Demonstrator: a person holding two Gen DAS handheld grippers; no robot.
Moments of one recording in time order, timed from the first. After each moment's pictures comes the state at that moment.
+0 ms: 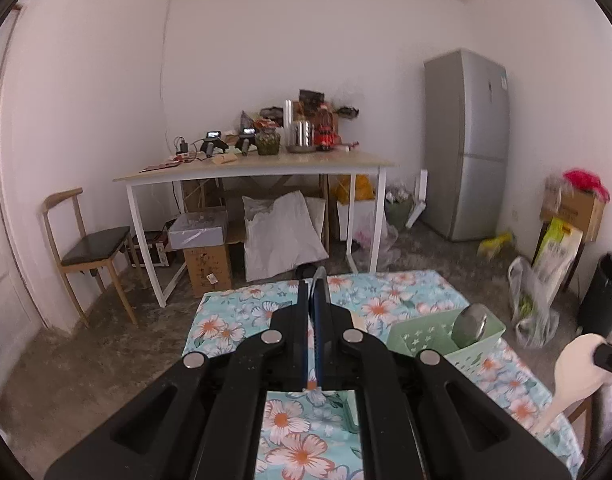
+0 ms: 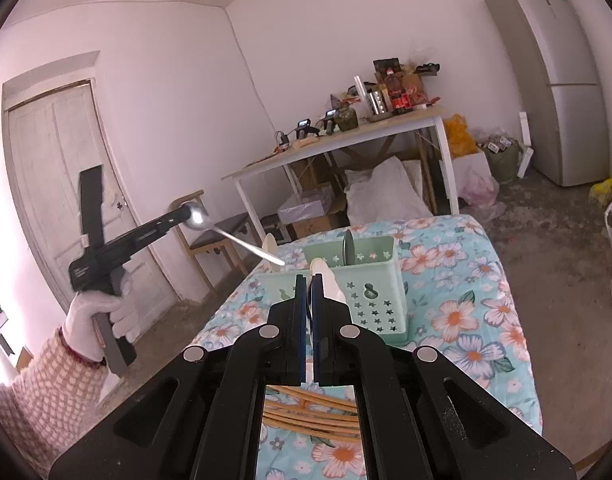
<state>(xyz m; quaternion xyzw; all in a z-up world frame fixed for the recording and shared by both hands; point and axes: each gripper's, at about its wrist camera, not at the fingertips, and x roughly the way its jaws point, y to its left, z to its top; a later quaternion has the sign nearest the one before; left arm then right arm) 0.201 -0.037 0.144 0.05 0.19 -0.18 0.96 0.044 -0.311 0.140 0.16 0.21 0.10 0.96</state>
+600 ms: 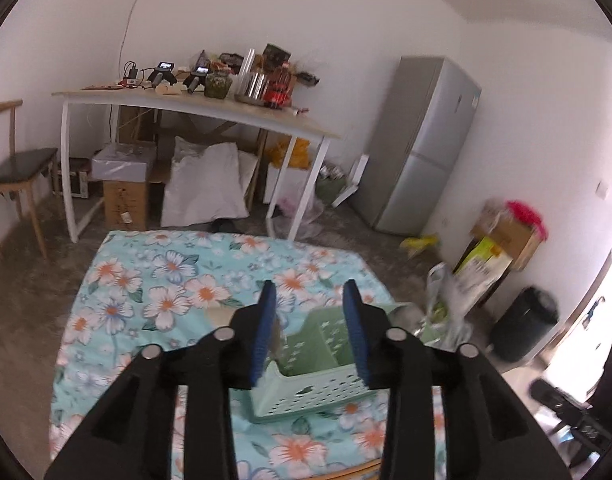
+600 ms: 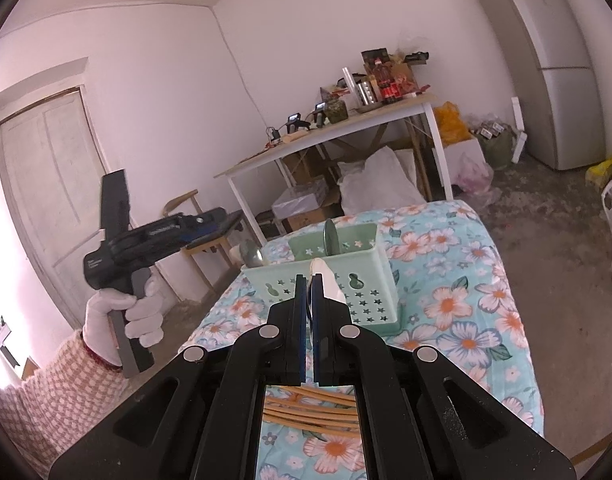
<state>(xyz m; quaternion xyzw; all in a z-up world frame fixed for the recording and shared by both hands) 0.238 -0.047 0.116 -0.09 0.27 -0.31 0.91 0.043 -0.322 0.132 0.18 0.22 0.09 0.95</state>
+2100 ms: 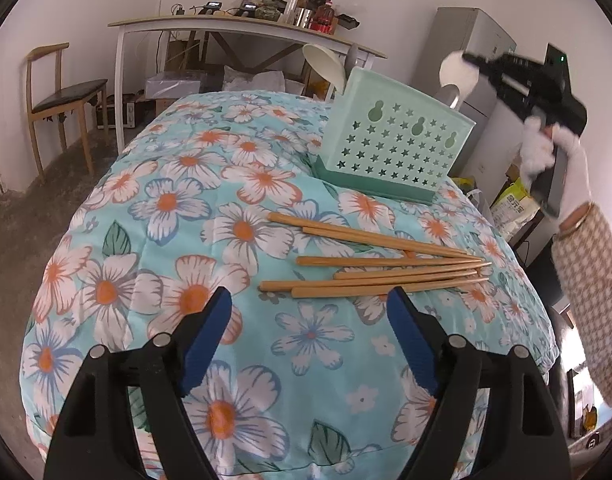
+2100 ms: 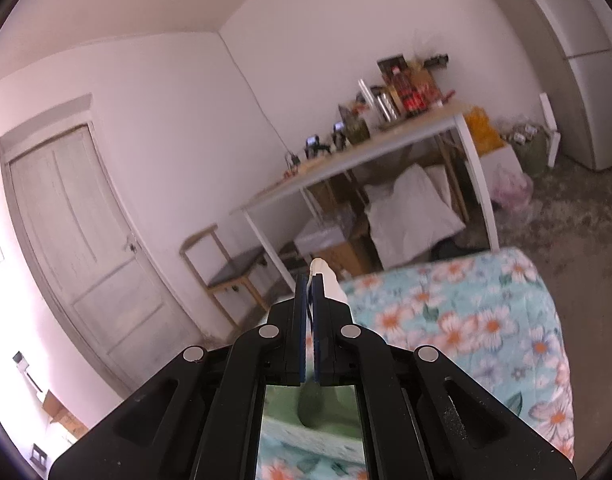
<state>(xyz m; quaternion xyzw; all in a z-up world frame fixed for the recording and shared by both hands) 0.089 0.024 -0.040 -0.05 0.37 -0.24 0.90 0.197 -0.357 0.129 0.22 0.18 0.14 0.95</state>
